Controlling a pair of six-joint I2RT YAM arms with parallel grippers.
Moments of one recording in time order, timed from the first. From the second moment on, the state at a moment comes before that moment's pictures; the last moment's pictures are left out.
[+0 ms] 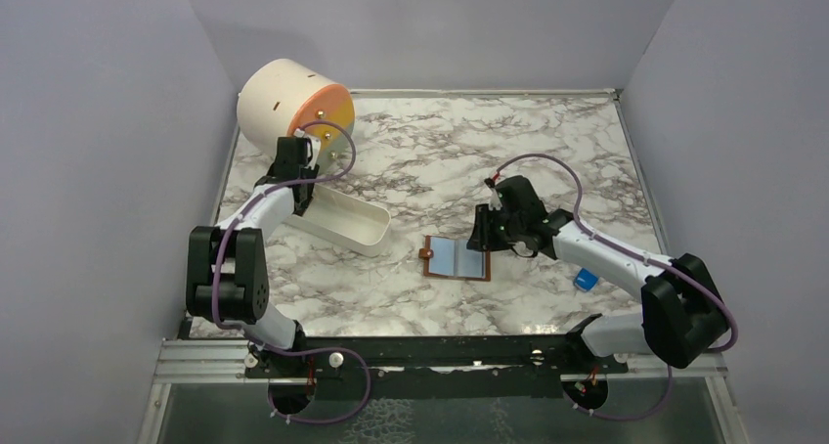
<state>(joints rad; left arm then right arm) -0.05 1.55 0.94 -0.24 -0.32 0.27 0.58 1.34 0.73 -0.29 -0.17 0.45</state>
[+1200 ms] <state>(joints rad) -0.05 1.68 0.97 -0.19 -0.46 0.33 0.58 1.35 0.80 -0.34 -0.17 0.41</state>
